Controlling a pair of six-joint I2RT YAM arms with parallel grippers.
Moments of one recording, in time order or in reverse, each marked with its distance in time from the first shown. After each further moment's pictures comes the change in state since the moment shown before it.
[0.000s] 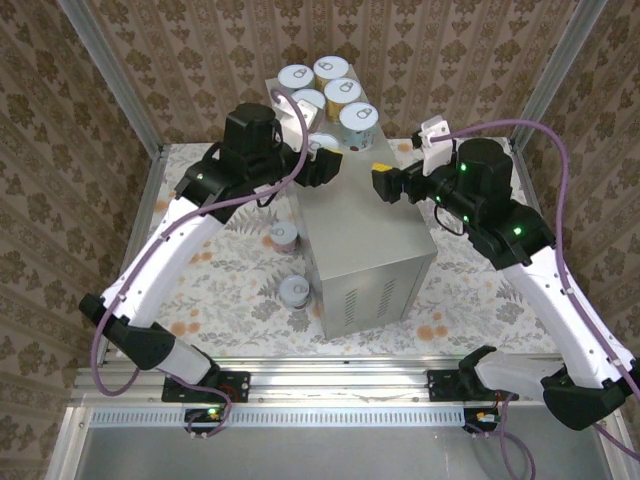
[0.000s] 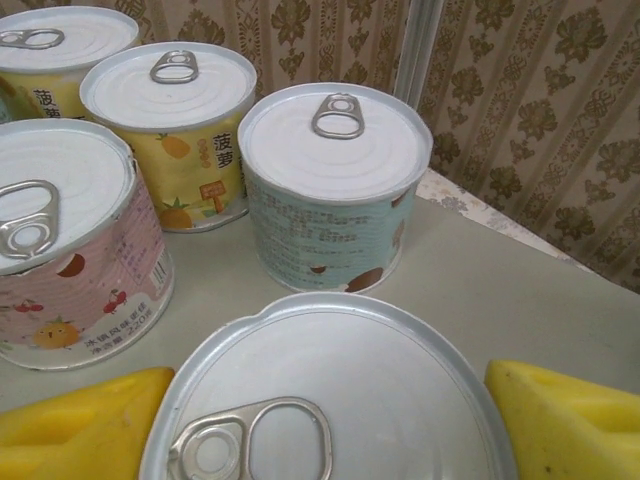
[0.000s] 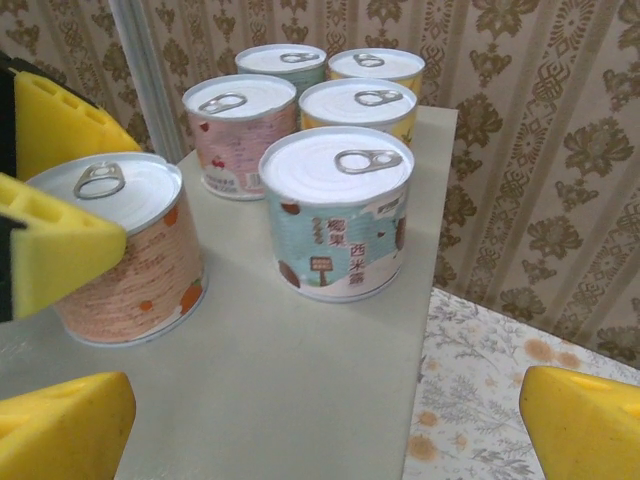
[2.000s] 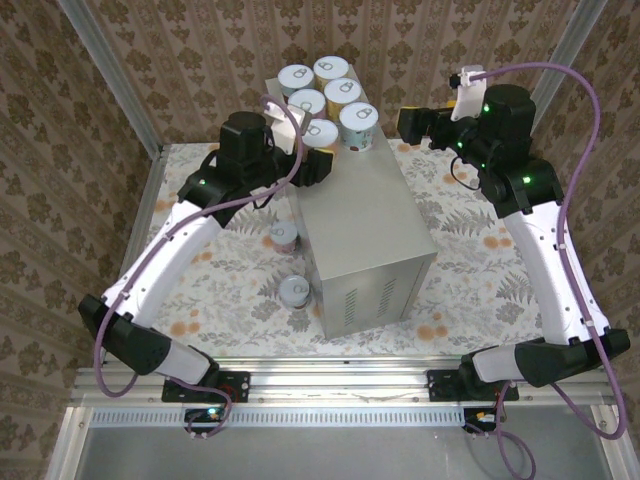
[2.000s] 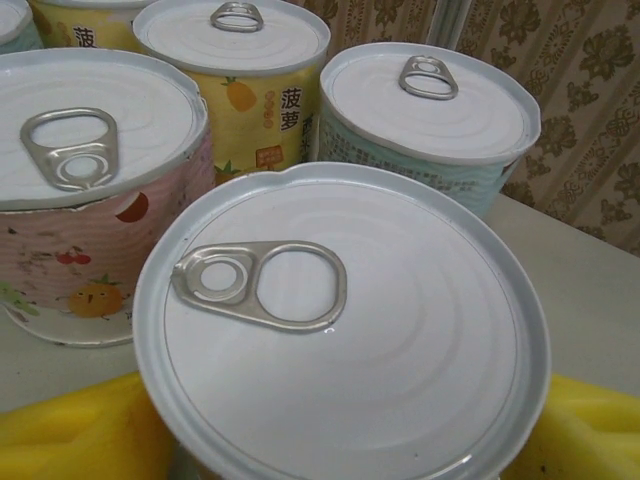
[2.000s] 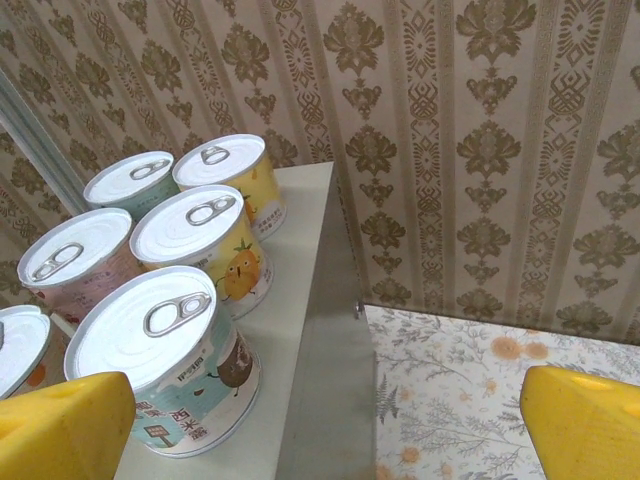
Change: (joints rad) left arm 0.072 -0.042 -0.187 0.179 0.065 -0.048; right arm -0.246 0.219 0.292 -0.062 -0.105 0.187
